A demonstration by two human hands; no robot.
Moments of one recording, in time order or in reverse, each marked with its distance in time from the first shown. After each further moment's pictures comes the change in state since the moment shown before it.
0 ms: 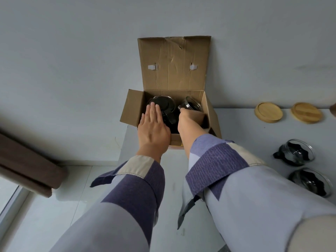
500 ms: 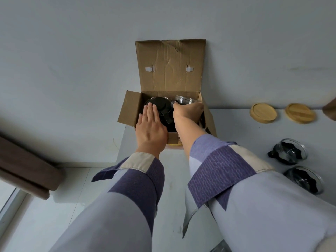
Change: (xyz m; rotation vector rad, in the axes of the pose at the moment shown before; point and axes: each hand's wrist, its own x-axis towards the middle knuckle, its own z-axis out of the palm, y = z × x) left_hand -0.001 0.001 0.000 0.008 -0.017 -0.026; right_hand -0.090 -0.050 -0.047 -0.202 -0.005 -0.307
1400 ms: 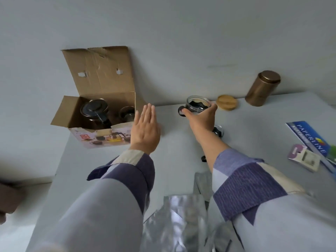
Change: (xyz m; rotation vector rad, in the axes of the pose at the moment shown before) left_hand -0.050 0.170 -0.001 0.037 0.074 0.297; right_hand 0.075 0.039 -0.255 -0.054 0.070 -0.252
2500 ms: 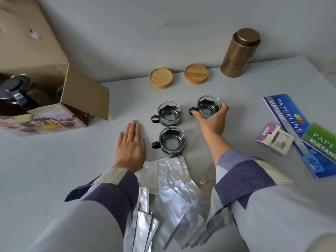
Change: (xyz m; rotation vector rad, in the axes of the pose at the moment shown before) left_hand -0.043 0.119 0.109 -0.124 -0.250 -0.114; right_hand 0.109 0.163 -0.116 -0.178 0.087 0.030
